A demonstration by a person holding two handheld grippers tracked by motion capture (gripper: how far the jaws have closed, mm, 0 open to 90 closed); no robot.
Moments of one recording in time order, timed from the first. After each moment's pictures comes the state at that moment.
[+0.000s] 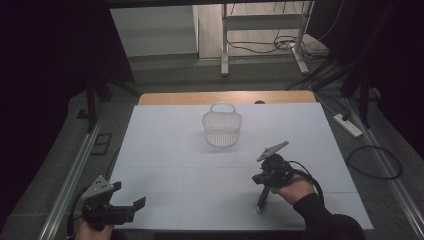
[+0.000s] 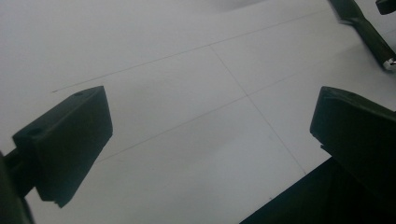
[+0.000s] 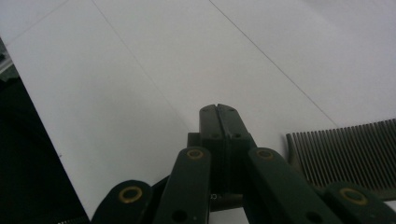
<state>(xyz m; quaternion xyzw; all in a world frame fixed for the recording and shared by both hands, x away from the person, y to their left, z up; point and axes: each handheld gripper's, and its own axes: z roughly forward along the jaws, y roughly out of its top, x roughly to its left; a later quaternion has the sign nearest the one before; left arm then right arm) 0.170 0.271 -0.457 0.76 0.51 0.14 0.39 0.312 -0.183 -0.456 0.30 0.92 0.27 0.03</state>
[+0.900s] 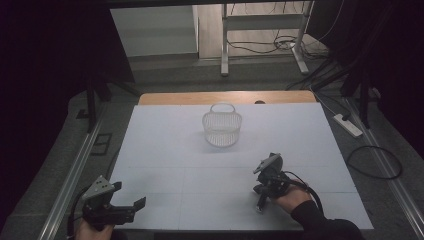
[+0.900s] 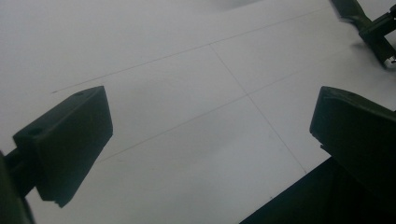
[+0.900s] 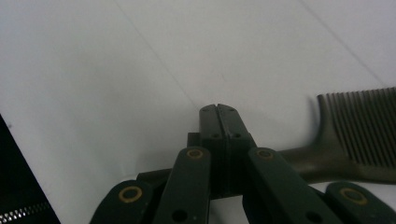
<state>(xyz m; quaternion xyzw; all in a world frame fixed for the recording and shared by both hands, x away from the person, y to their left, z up) 0.170 0.270 -0.457 0.76 0.50 0.14 0.39 0.302 -0.181 -0.495 0.30 0.93 0.21 0.03</state>
